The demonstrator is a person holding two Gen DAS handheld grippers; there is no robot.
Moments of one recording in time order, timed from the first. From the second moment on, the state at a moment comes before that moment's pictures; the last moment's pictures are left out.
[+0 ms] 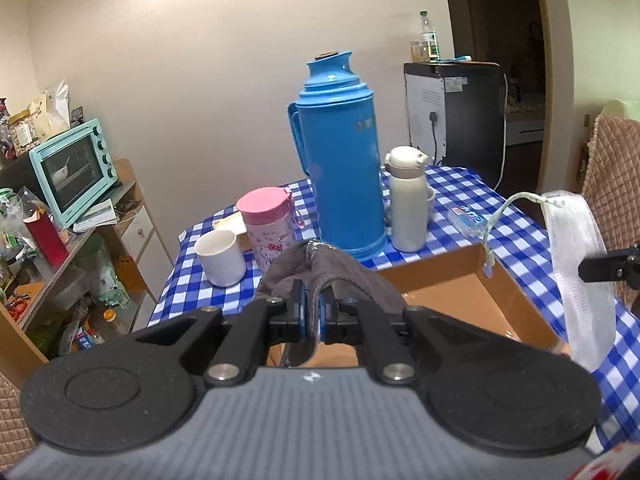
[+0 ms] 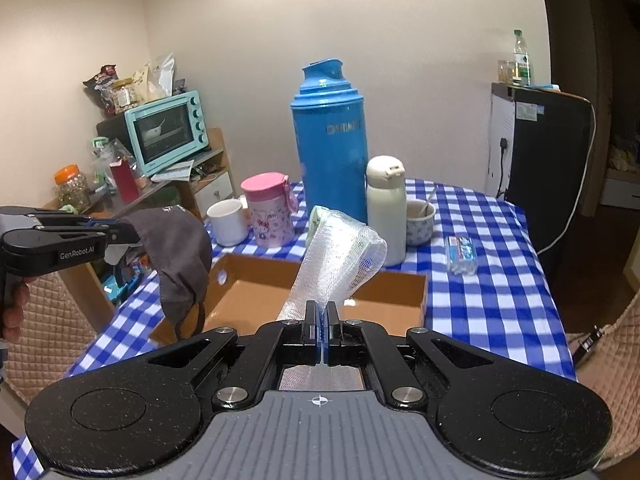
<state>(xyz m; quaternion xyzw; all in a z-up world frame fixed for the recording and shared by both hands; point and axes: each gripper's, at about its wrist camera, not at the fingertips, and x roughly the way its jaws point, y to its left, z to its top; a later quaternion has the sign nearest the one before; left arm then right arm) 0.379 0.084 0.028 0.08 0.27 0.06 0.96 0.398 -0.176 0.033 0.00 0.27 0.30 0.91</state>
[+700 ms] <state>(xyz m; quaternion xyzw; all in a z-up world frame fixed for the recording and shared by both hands) 0.481 0.081 -0.065 0.04 0.38 0.02 0.93 0.488 -0.140 -0.030 -0.05 0.32 0.28 0.90</state>
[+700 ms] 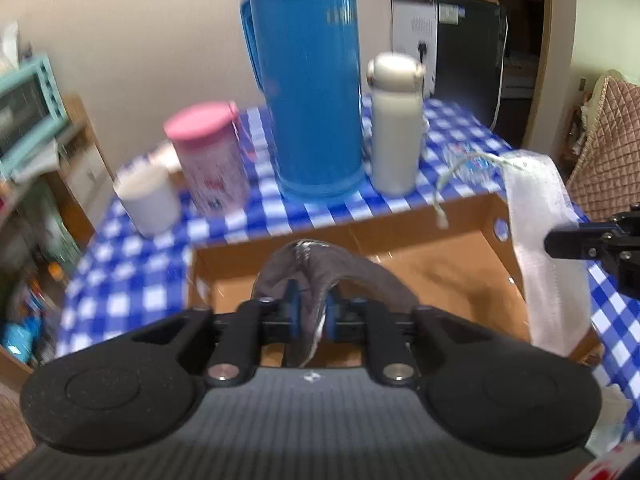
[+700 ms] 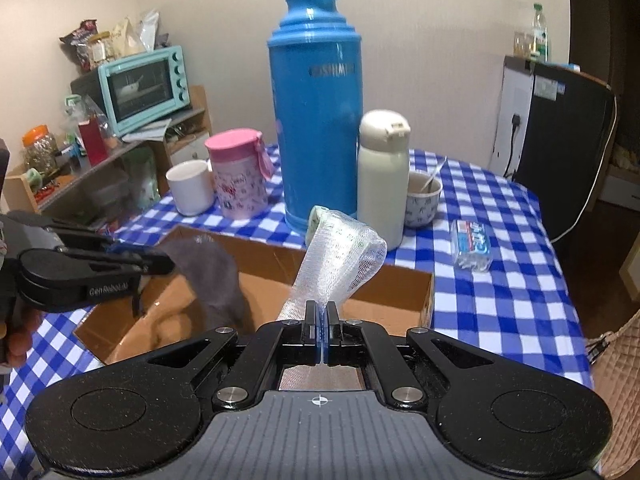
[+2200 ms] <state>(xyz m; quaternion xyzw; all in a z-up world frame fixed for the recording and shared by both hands) 0.388 0.080 -0.026 0.01 0.39 0.02 0.92 0.444 -0.187 -0.021 0.03 0.34 0.27 0.90</state>
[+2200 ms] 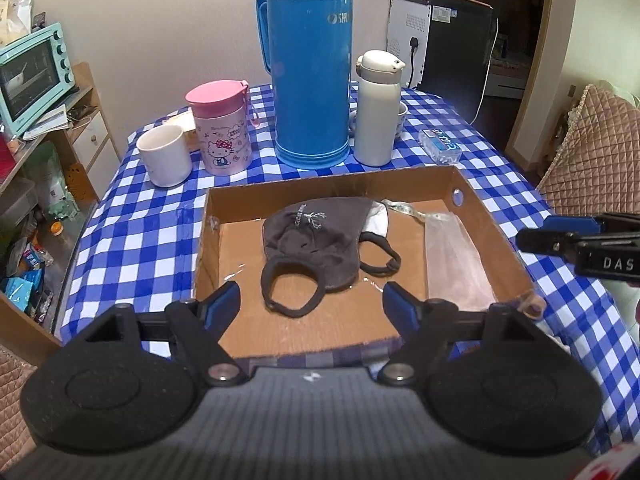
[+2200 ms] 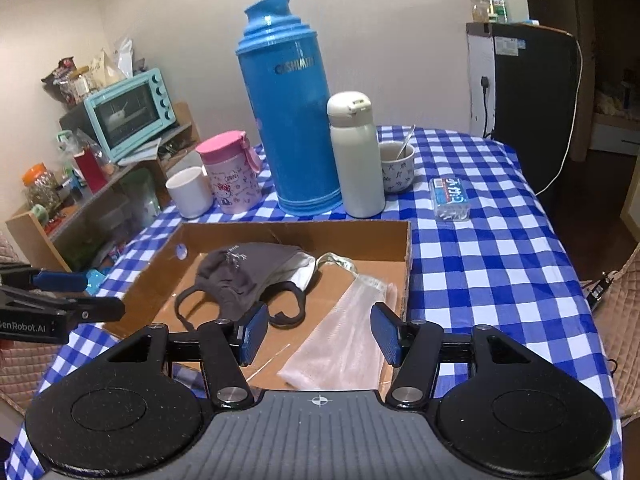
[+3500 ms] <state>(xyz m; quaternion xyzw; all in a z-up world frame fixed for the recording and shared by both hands) 0.216 0.081 -0.017 -0.03 0.41 0.06 0.91 0.286 -0.257 0.007 0.06 0.36 0.25 0.89</state>
